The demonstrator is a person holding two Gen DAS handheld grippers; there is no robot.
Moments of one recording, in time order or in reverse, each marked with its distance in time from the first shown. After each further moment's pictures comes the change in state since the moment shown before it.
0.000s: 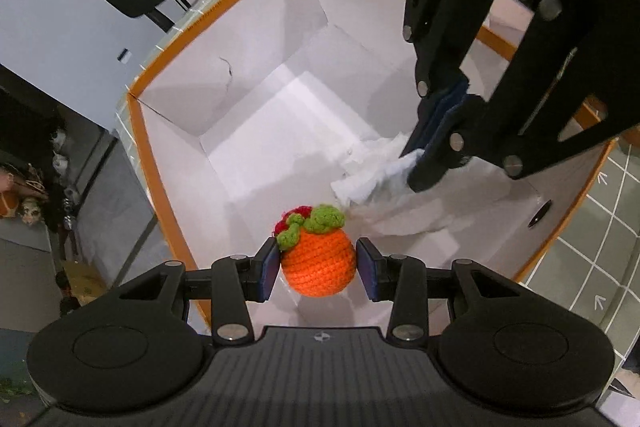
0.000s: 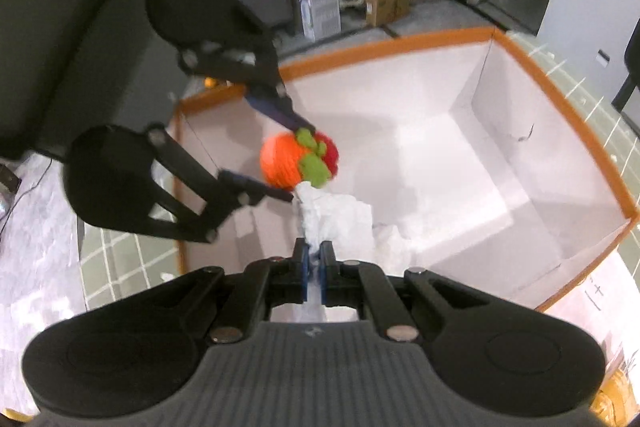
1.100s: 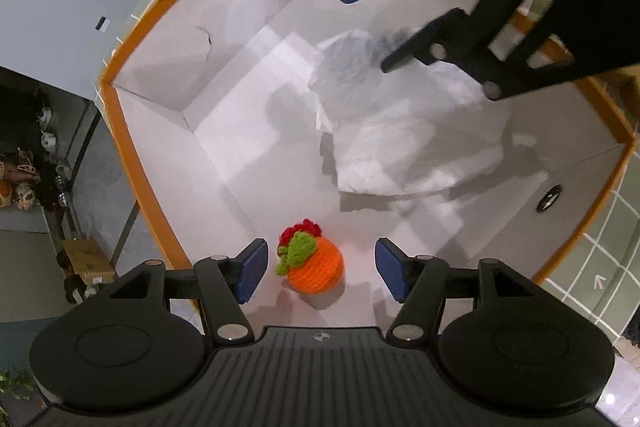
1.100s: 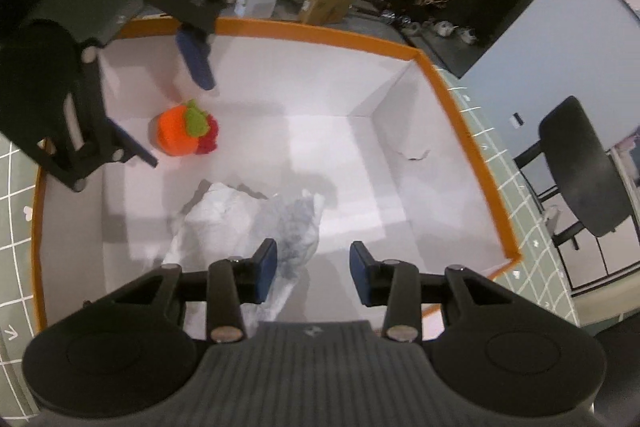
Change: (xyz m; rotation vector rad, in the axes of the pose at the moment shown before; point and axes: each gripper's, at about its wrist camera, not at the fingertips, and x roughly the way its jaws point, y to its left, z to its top) left arm 0.005 -0.003 0.022 0.053 0.170 -0.014; right arm -0.011 0.007 -0.007 -0.245 0.012 -0.402
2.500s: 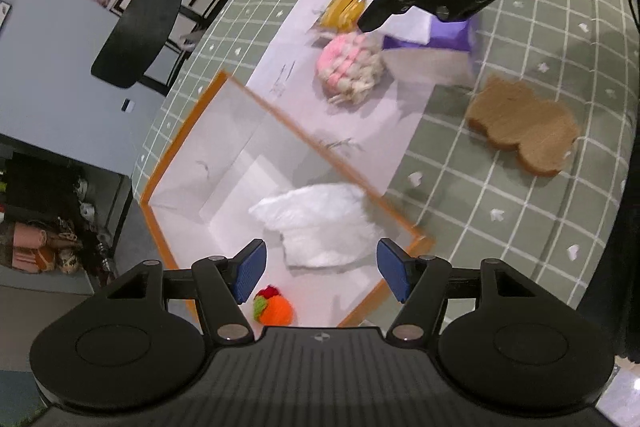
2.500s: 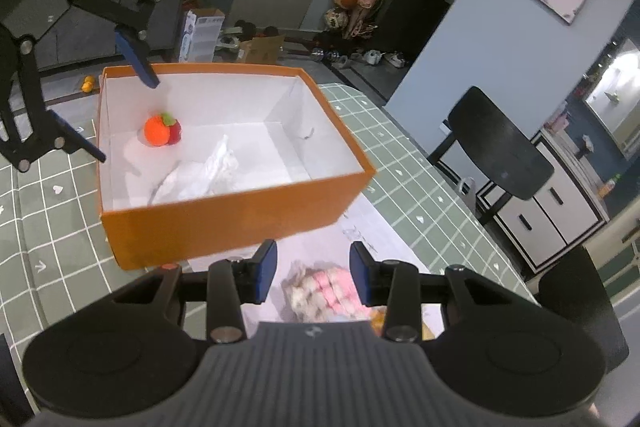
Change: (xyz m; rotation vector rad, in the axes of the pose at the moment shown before) left arm -0.108 -0.101 0.034 0.111 -0.164 0.130; right arm -0.141 -0.034 -0.104 0.154 -0.143 -0.143
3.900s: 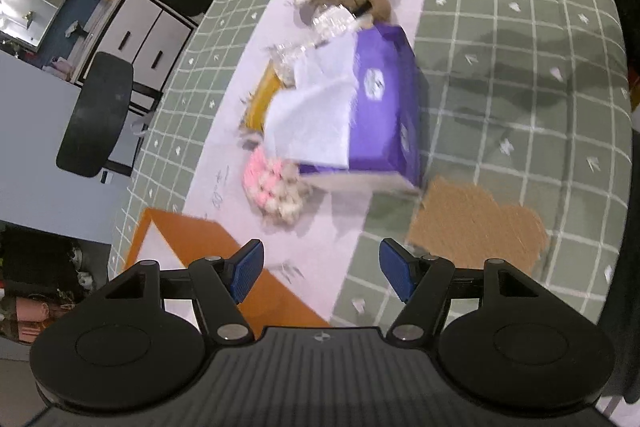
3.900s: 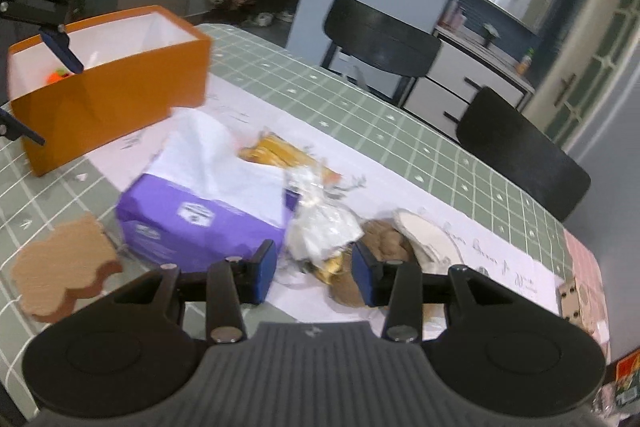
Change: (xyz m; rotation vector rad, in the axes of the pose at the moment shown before) left arm 0.030 -0.073 0.109 0.130 -0.097 -0.010; right arm -0.050 -0.086 -0.185 0.336 0.084 -0.196
